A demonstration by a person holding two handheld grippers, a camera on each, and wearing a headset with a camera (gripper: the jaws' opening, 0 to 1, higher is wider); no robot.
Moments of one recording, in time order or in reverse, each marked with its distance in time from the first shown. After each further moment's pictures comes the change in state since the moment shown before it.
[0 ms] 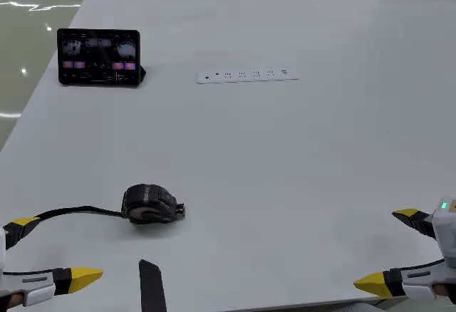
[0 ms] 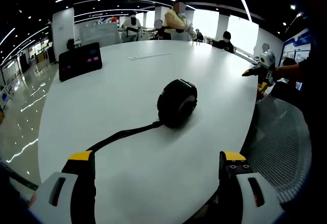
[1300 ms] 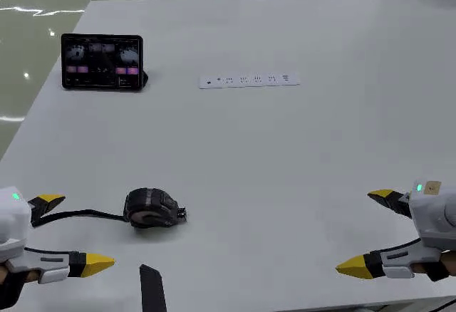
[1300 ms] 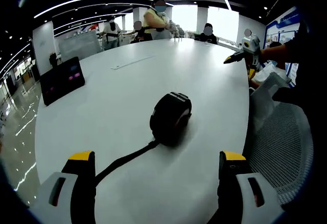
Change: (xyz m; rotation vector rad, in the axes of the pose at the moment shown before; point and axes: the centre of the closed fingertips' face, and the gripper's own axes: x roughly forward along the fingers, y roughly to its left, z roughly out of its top) left arm 0.026 -0.006 0.040 0.179 0.001 -0.103; right arm 0.023 -0.002 0.049 -0.123 -0.051 0.051
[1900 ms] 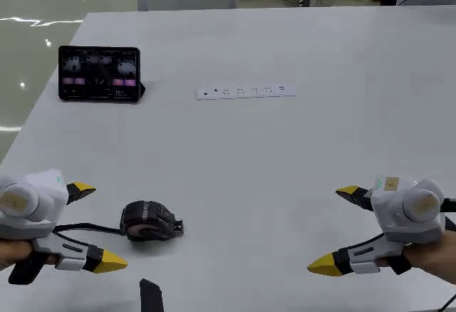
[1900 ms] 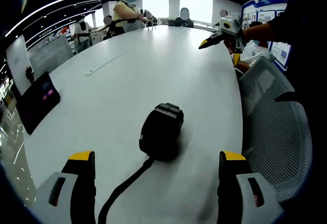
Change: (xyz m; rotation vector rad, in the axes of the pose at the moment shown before) left arm 0.033 -0.014 0.023 0.187 0.112 -0.156; right arm 0.031 0.007 0.038 -0.061 -0.043 0.059
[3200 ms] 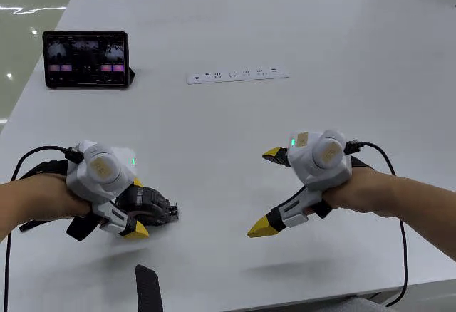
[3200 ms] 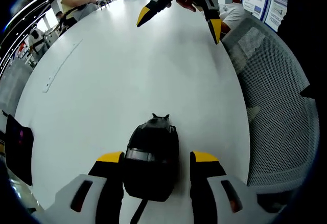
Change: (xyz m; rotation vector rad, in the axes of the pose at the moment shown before) left arm 0.062 -0.015 0.009 0.302 0.273 -0.167; right arm 0.088 0.026 0.061 -0.201 0.016 0.194
